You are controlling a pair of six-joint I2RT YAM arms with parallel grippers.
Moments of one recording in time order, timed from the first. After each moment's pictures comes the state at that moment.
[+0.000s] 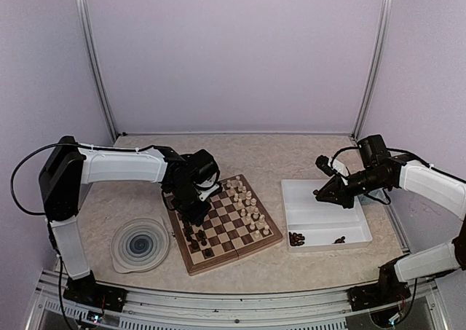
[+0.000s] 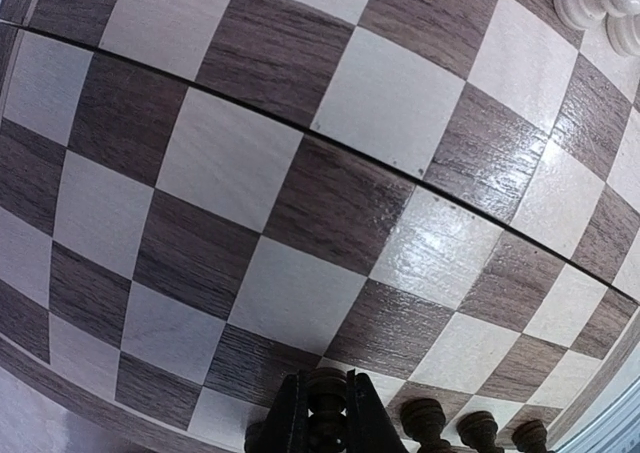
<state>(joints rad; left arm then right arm) -0.84 1.89 1.34 -0.83 0.02 -0.11 0.25 1.23 0.83 -0.58 -0.68 -0.68</state>
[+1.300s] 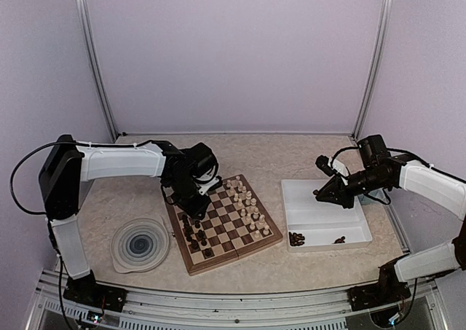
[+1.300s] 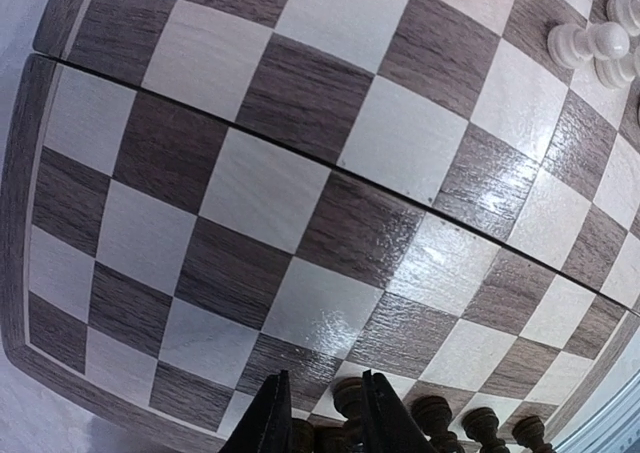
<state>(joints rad) -0.82 1.89 1.39 -0.85 0.03 -0.07 0.25 1.23 0.83 -0.58 -0.68 -0.68</state>
